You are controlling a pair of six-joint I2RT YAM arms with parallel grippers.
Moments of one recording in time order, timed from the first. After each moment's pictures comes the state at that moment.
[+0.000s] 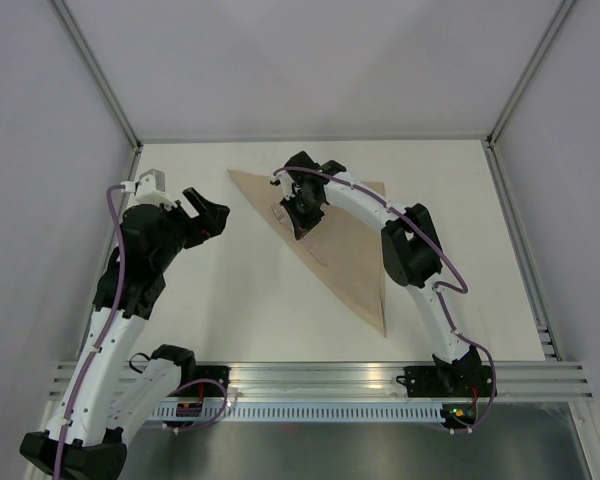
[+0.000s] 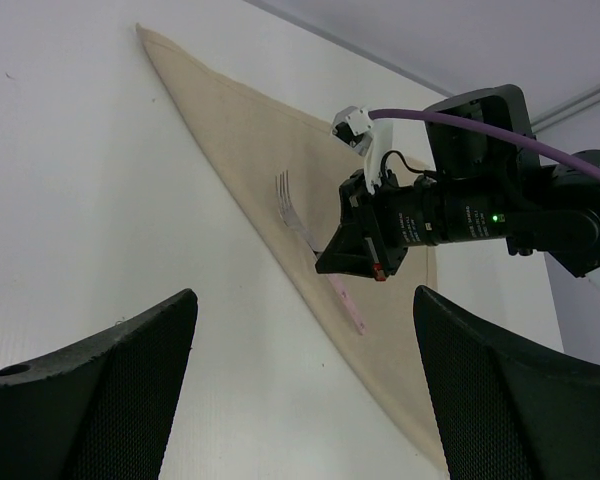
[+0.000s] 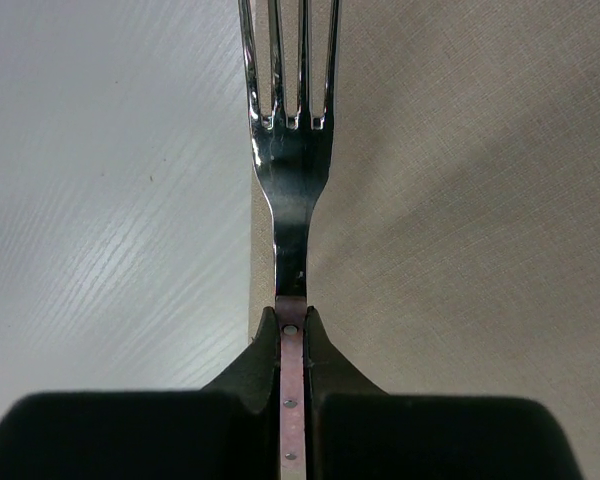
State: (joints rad) left arm -0.23 0.77 0.93 -0.46 0.01 -0.58; right arm 0.66 2.36 2.09 -0.94 -0.23 0.00
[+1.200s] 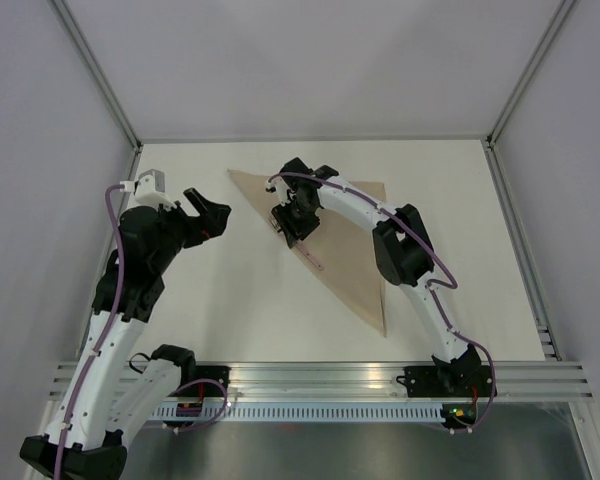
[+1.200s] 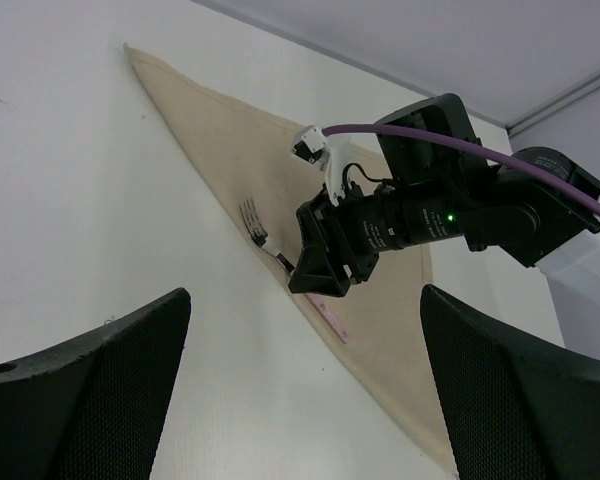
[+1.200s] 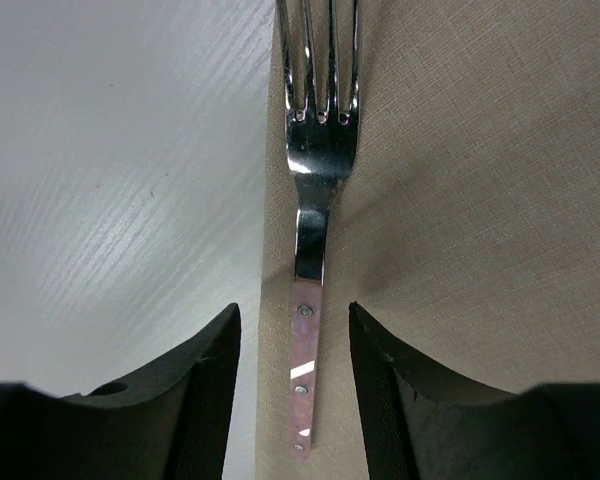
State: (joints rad) left arm -0.23 0.76 0.93 -0.44 0.02 -0.55; right arm 0.67 2.43 2.13 -0.95 -0.26 0.00
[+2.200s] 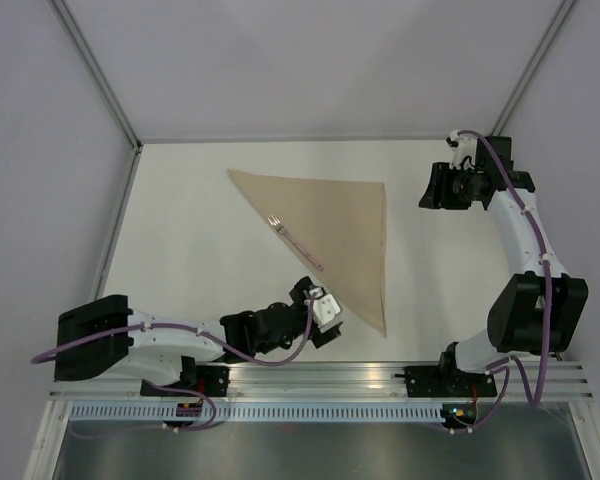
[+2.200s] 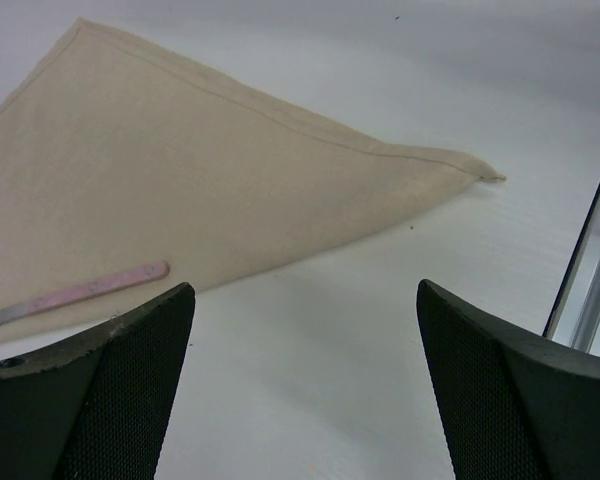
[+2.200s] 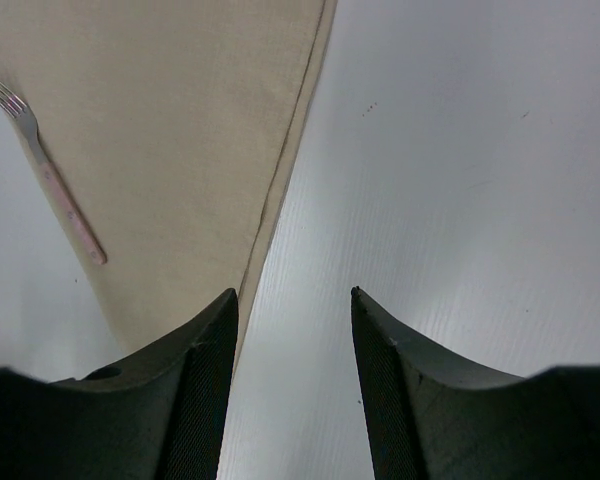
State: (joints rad) left arm -1.31 1.22 0.44 0.49 -0.34 0.11; right arm -0.11 1.53 1.36 -0.75 -0.42 -0.03
